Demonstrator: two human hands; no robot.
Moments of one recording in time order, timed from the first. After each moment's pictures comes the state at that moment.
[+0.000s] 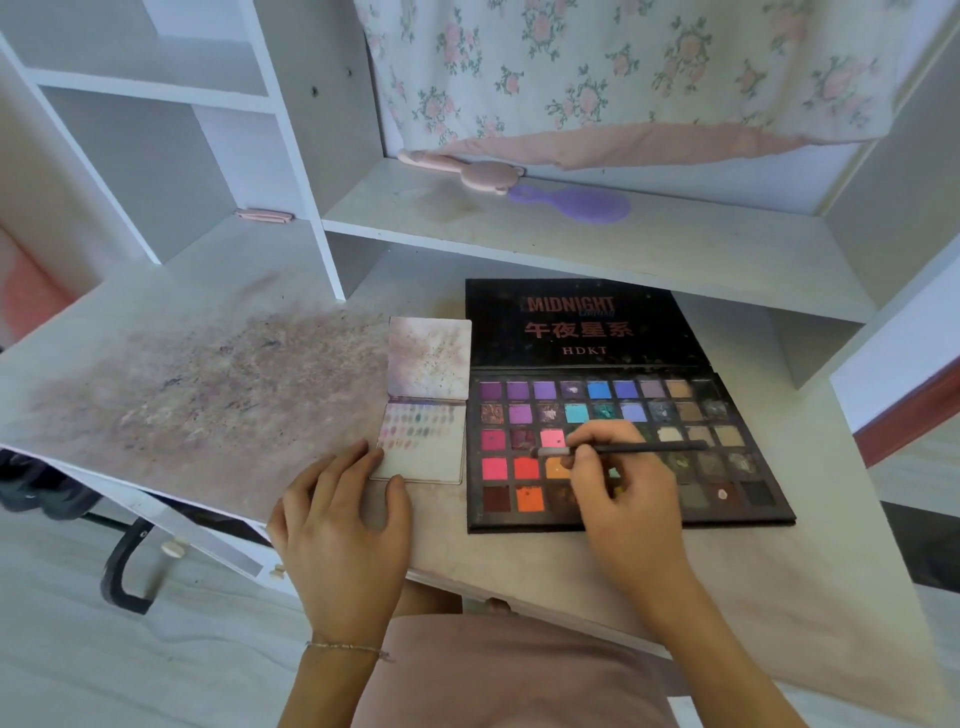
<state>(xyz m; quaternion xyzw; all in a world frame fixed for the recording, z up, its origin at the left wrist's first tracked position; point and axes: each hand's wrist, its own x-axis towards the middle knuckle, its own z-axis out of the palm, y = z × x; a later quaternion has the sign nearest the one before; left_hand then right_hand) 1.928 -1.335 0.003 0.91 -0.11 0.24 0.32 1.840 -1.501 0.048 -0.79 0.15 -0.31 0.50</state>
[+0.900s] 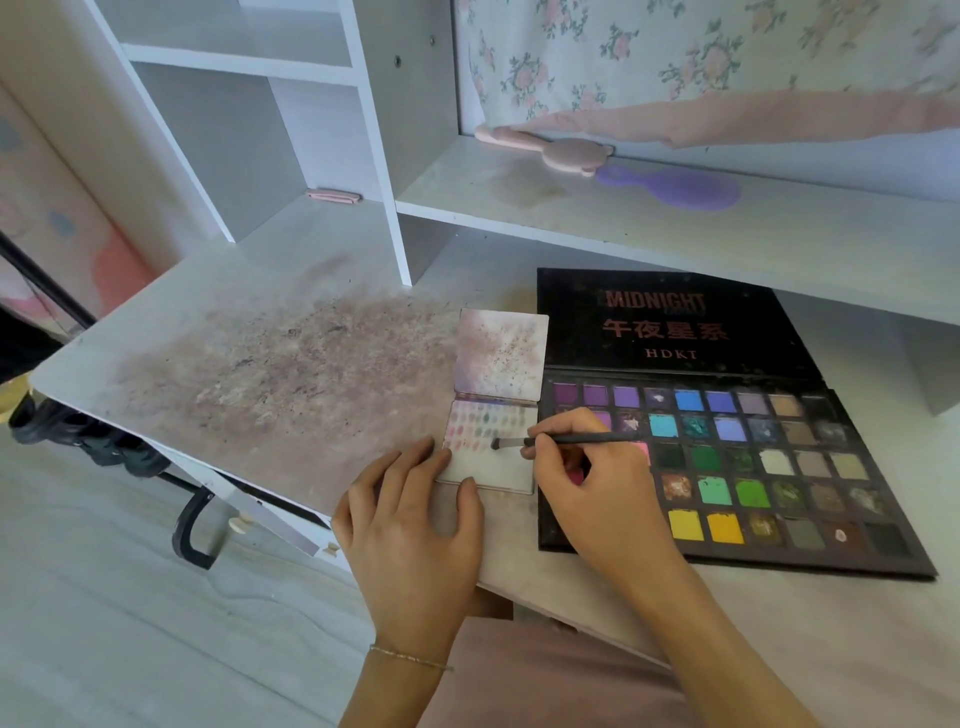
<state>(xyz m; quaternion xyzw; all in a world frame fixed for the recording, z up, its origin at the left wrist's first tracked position) 1.930 -1.336 0.005 0.91 -0.11 0.23 0.31 1.894 -1.467 0.045 -0.84 0.11 -0.20 0.49</state>
